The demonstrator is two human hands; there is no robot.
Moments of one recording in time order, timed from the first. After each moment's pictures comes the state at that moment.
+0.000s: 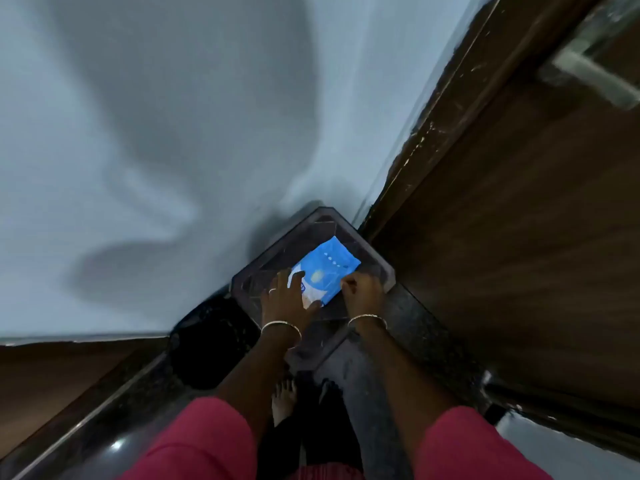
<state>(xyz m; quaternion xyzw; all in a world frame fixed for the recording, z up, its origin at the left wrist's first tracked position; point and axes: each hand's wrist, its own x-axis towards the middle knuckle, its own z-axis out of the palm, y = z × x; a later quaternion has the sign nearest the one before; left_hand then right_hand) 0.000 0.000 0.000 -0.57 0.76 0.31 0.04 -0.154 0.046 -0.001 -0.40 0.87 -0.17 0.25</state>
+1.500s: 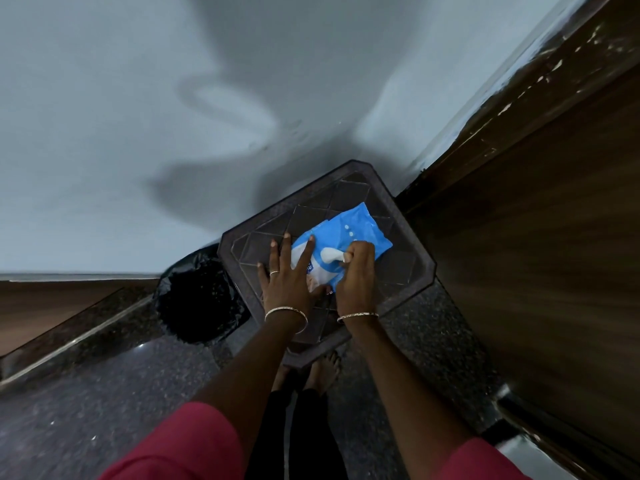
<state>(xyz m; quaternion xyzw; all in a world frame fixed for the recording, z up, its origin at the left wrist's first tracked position) -0.025 -0.002 -0.128 -0.64 0.72 0.28 0.06 -0.143 0.020 -0.121 -0.46 0.80 -0.33 0.21</state>
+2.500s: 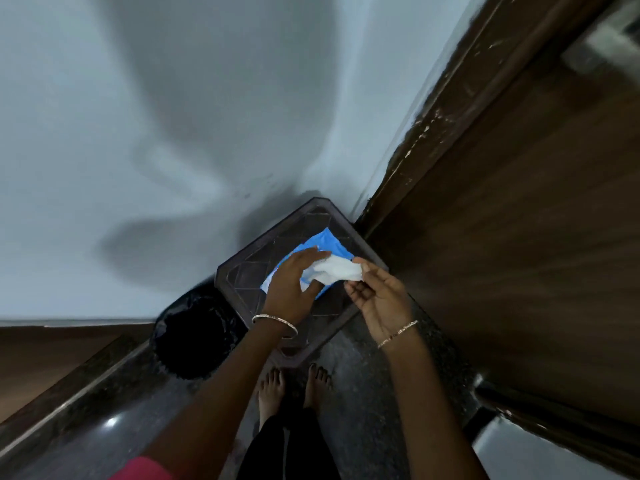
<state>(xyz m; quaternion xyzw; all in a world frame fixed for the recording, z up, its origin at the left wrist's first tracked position) -0.035 0.000 0.030 -0.44 0.72 0.45 -0.28 -0.184 0.068 0.059 0.04 0.57 -0.61 0.55</state>
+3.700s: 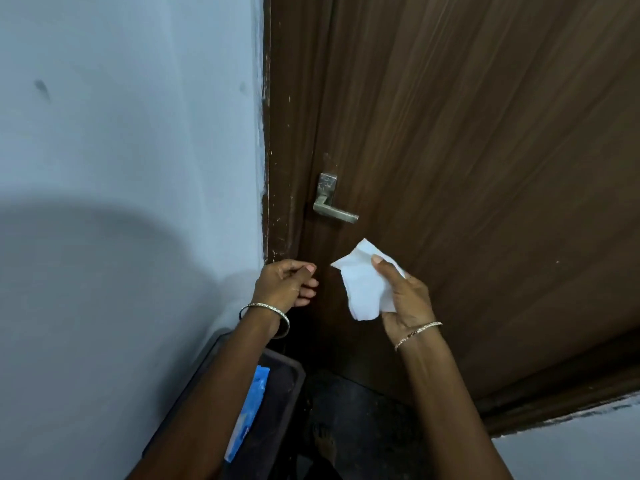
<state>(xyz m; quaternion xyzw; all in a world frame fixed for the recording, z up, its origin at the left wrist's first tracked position) -0.178 -0.023 0.314 -0.35 0.59 0.71 -0.16 -0.286 0.133 0.333 0.02 0.55 -0.80 0.25</state>
